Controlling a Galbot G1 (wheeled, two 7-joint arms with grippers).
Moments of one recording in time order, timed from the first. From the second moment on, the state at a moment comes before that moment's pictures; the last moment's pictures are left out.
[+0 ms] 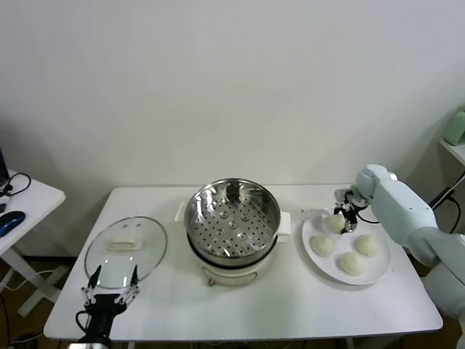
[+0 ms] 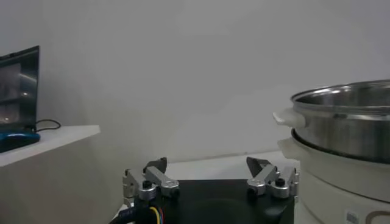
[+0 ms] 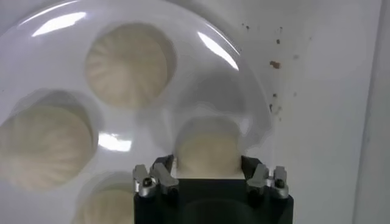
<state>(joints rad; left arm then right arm) 1.76 -1.47 -0.73 -2.04 -0.06 -0.11 0.01 0.01 1.06 -0.54 0.48 -0.46 0.17 -1.11</state>
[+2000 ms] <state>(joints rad) 1.82 -1.47 -0.73 -2.07 -0.04 -0.11 -0.01 0.40 1.27 -1.07 1.27 -0.60 0.47 -1.12</state>
